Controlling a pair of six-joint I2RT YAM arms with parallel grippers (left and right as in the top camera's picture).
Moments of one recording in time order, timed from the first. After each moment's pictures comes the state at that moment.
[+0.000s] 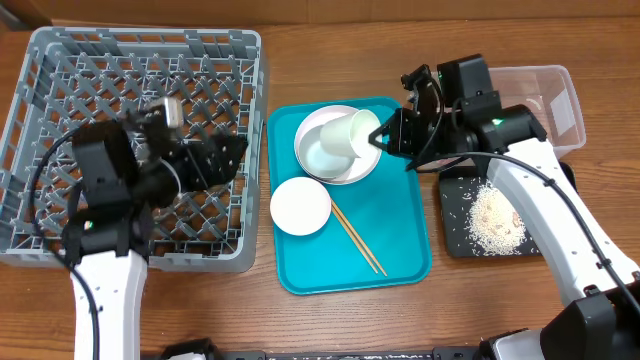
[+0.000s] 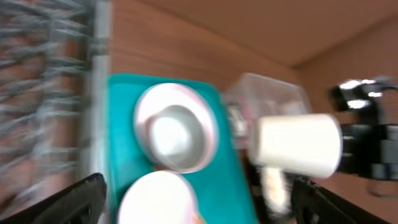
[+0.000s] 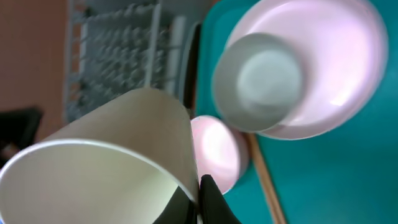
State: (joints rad) left arm 0.16 1.14 1.02 -0.57 0.74 -0.32; right arm 0.28 1.60 1.38 -0.77 -0.67 0.41
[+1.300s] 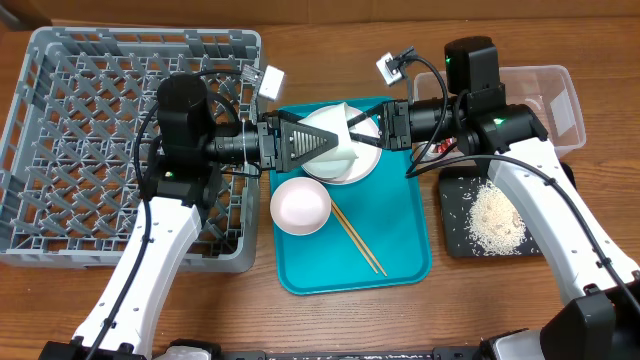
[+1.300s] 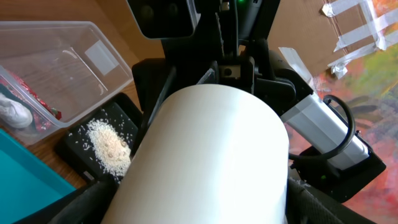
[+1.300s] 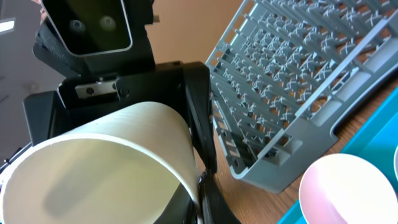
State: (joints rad) left arm -0.16 1.39 1.04 0.14 1.31 -0.75; right arm 0.28 1.60 1.38 -0.47 -1.24 0.34
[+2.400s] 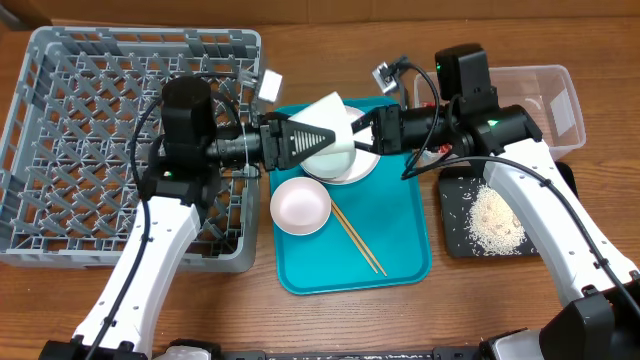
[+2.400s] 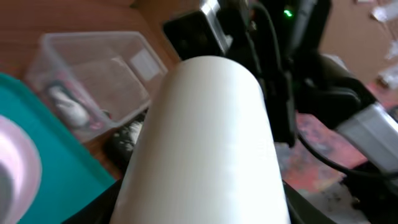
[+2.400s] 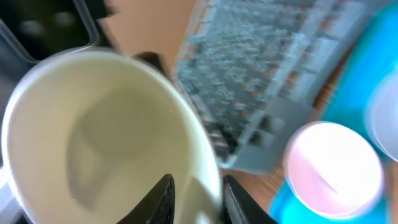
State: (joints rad) left arm -0.15 1.39 1.04 -0.02 1.18 -0.57; right arm 0.30 1.60 1.39 -0.60 -1.09 0.38
